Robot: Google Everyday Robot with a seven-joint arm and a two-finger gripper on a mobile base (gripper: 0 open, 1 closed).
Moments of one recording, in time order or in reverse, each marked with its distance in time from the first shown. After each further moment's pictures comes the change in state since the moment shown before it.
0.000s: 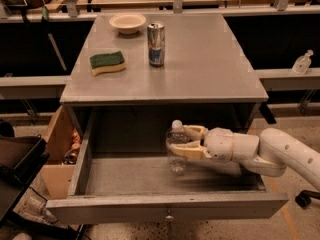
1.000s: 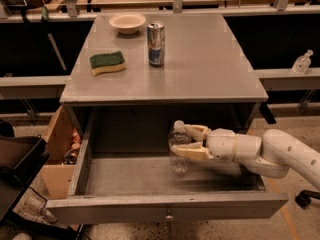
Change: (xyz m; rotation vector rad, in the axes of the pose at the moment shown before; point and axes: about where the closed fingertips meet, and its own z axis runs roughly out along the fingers) arm 0.002 -0.001 -0.006 0.012 0.007 0.001
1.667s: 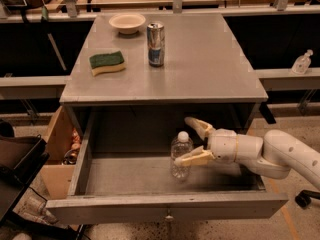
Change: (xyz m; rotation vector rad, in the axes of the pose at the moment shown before) arm 0.001 -0.002 -0.004 0.009 0.000 0.000
